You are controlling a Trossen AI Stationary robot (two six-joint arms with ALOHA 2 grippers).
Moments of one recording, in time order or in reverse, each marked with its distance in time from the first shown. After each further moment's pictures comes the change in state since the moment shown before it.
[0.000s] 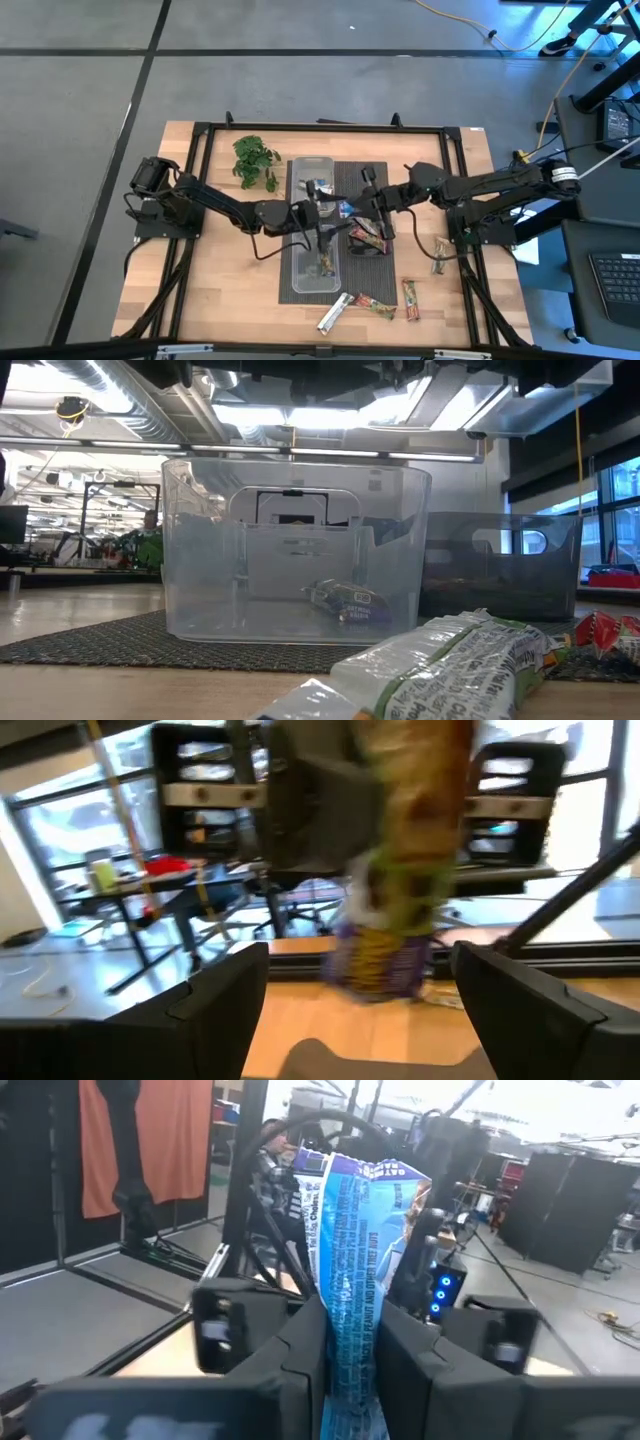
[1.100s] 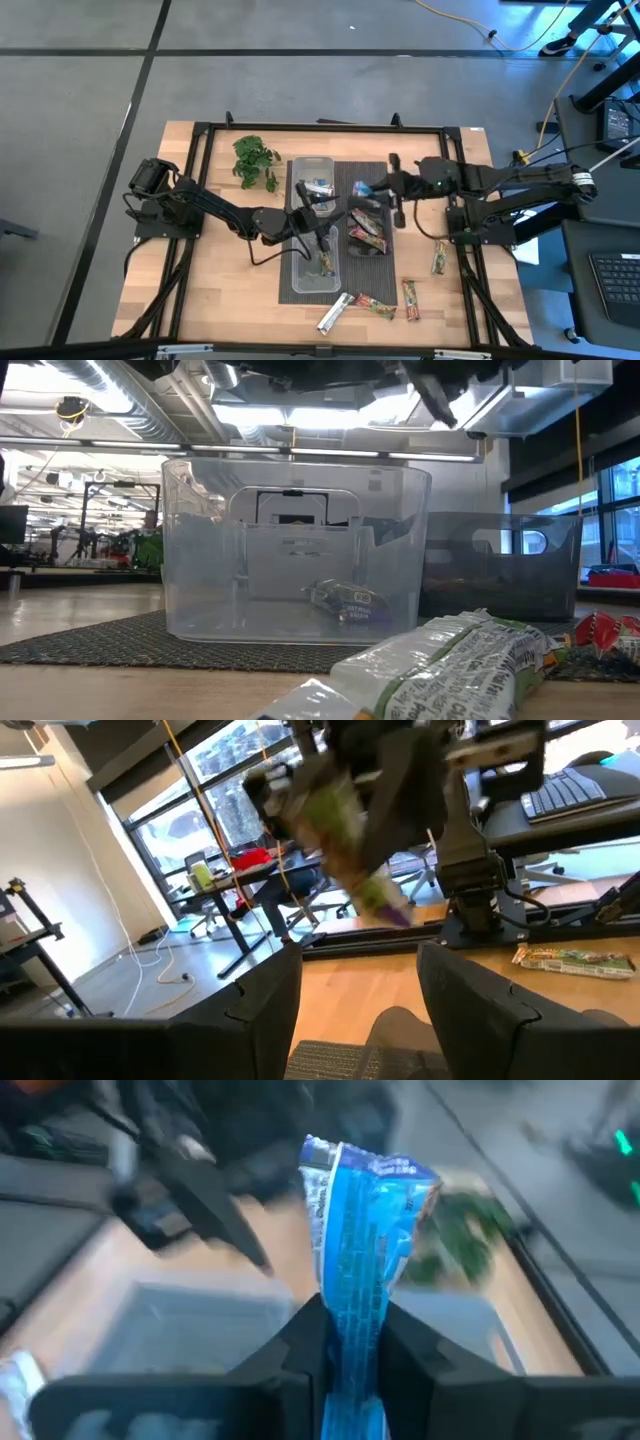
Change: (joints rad) left arm -0.057 0.000 0.000 -0.013 -0.263 0.184; right arm -0.013 -0.226 0.106 -0.703 0.287 0.103
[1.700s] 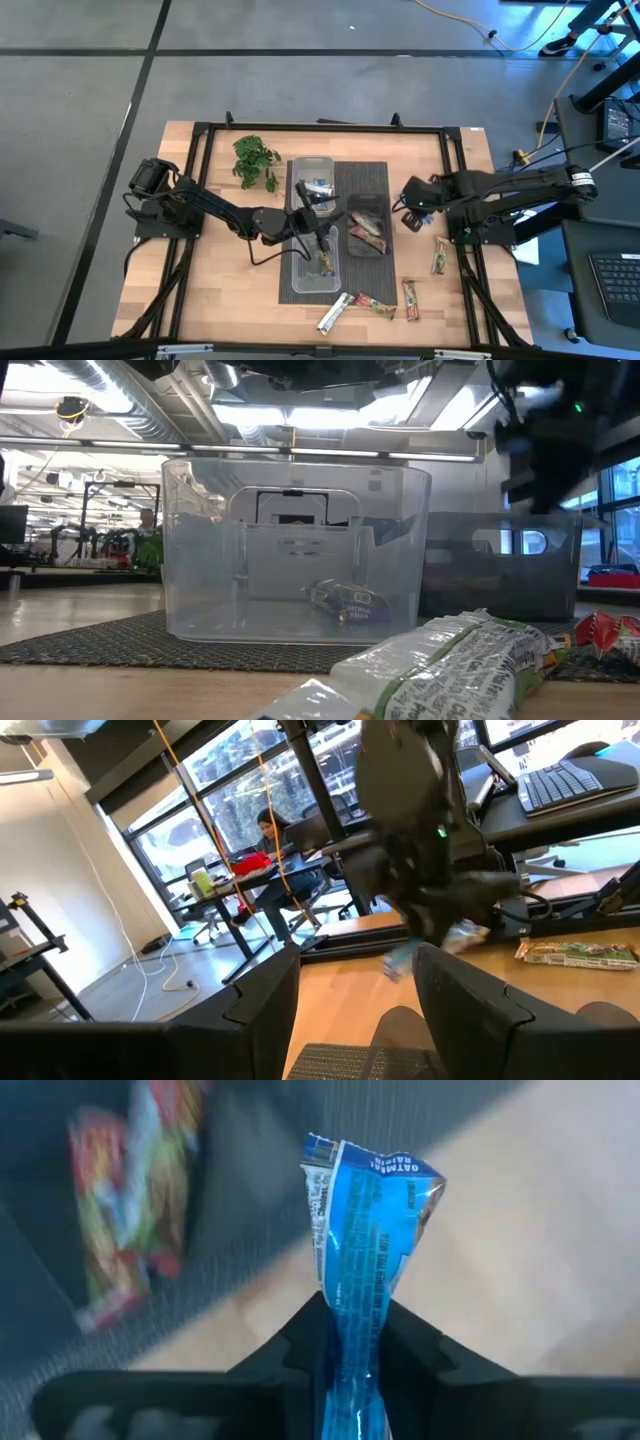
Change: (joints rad) left arm 0.000 0.000 0.000 0.000 0.000 0.044; right arm 0.000 -0.002 -0.091 -0.824 0.223 0.727
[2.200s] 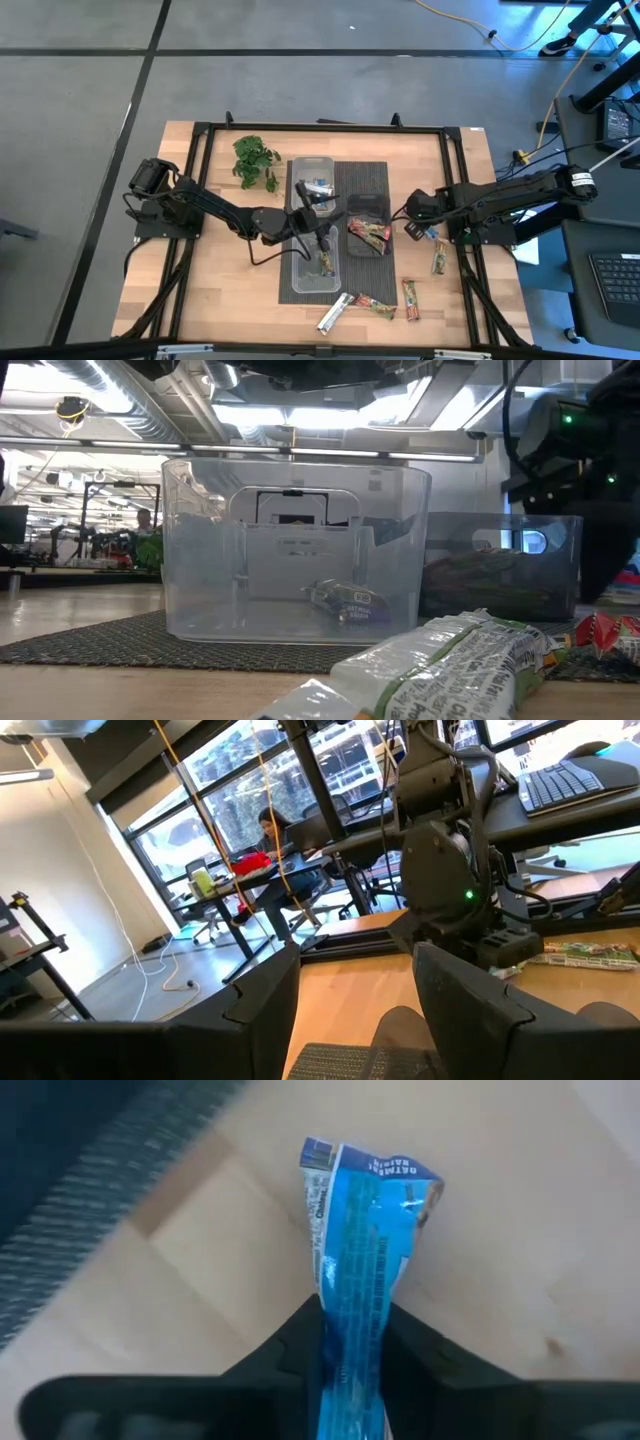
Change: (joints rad) left arm 0.001 0.000 0.000 0.000 0.000 -0.001; right arm 0.000 0.001 -0.329 0.212 -0.123 0.167
